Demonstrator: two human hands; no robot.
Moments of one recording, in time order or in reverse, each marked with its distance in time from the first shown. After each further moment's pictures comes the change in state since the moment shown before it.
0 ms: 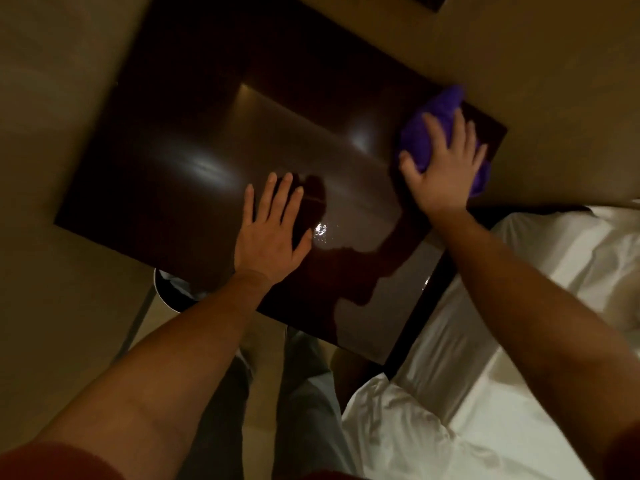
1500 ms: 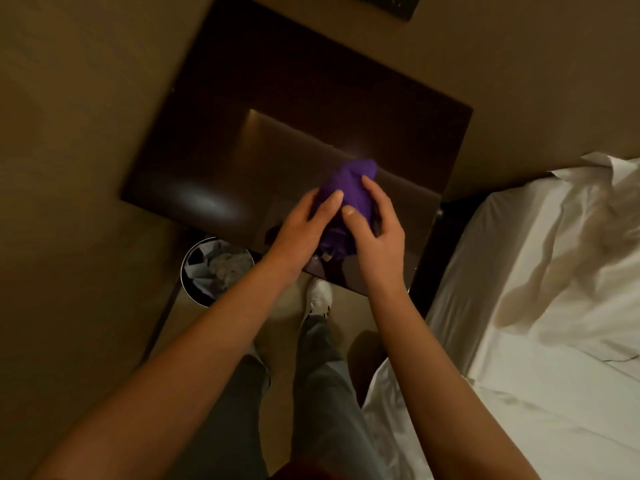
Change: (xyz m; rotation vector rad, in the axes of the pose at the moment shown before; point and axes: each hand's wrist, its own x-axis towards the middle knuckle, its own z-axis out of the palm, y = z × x) left_hand -0.088 0.034 -0.137 -1.816 -0.218 -0.438; right_hand -0.254 -0.160 -0.089 1.159 -0.025 0.257
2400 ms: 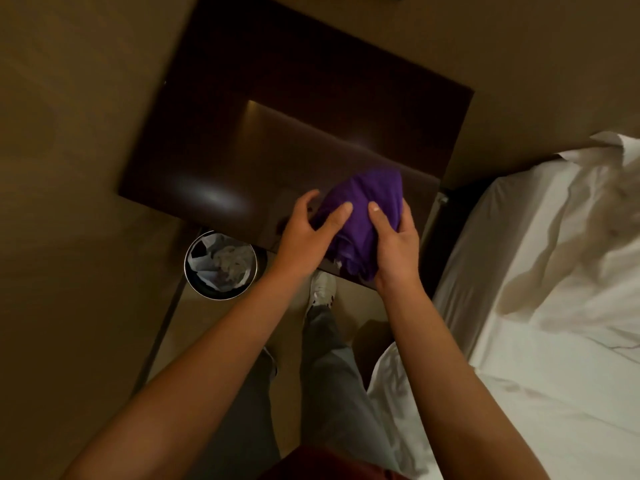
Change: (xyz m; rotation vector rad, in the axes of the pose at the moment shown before) left_hand -0.013 -0.025 0.016 0.319 0.151 -0.024; right_hand 0.009 0.033 -0.029 0.343 0.127 0.337
